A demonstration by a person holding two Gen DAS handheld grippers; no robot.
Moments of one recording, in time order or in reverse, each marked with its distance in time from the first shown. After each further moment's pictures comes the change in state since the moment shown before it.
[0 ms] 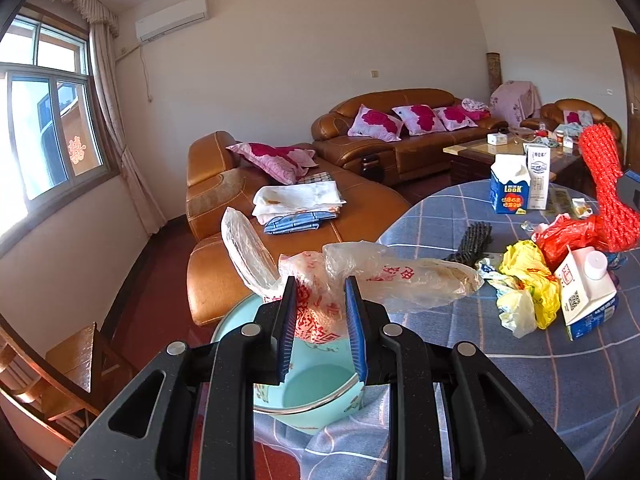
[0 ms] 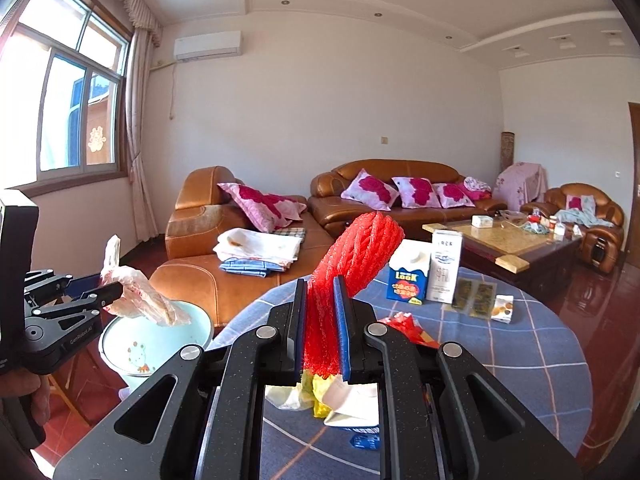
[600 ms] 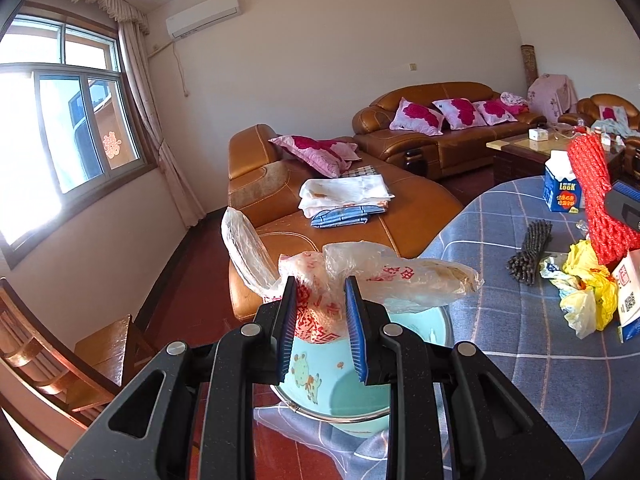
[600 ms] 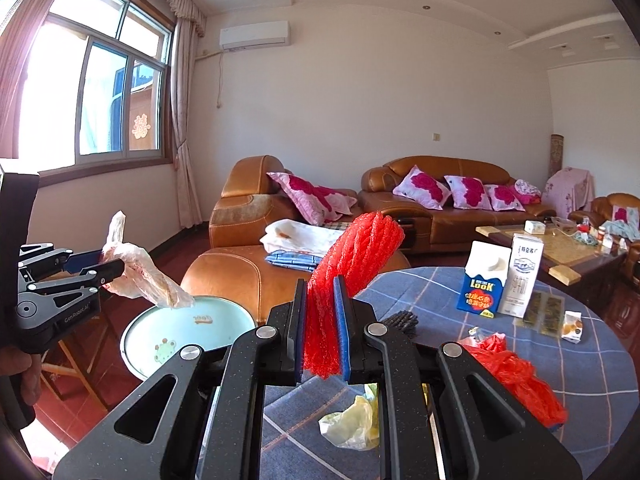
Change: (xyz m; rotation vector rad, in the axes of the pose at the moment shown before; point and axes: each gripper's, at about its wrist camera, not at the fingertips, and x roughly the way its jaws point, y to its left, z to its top) left arm 0.020 0.039 0.001 -0.016 0.027 0.148; right arm 0.064 0.041 -0.001 -0.047 0.031 0.170
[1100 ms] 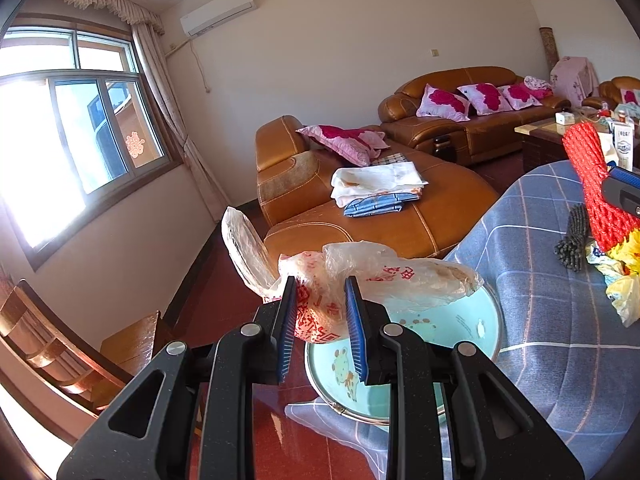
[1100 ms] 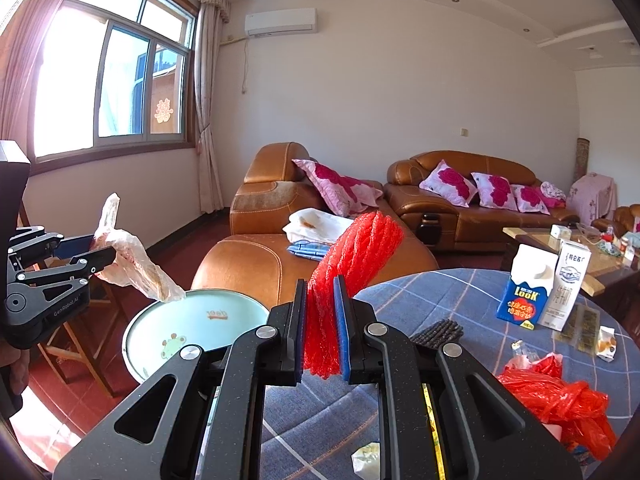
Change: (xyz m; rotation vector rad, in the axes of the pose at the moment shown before) left arm 0.023 0.017 -0.004 0.024 0.039 0.110; right arm 0.045 0.019 0.001 -0.052 0.034 0.081
